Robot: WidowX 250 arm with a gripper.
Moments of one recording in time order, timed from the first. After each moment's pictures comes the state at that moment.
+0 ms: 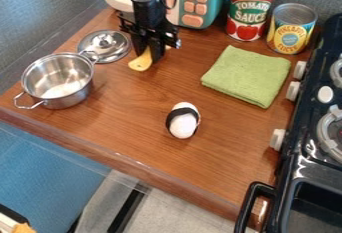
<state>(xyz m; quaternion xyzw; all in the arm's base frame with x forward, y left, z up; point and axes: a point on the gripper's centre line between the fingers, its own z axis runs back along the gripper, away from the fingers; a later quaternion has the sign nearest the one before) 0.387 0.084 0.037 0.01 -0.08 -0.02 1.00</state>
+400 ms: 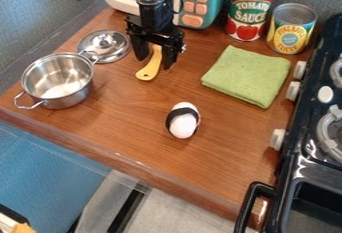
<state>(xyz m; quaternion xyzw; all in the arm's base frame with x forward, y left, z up) 0.384 0.079 0.038 0.01 -0.06 -0.03 1.00</state>
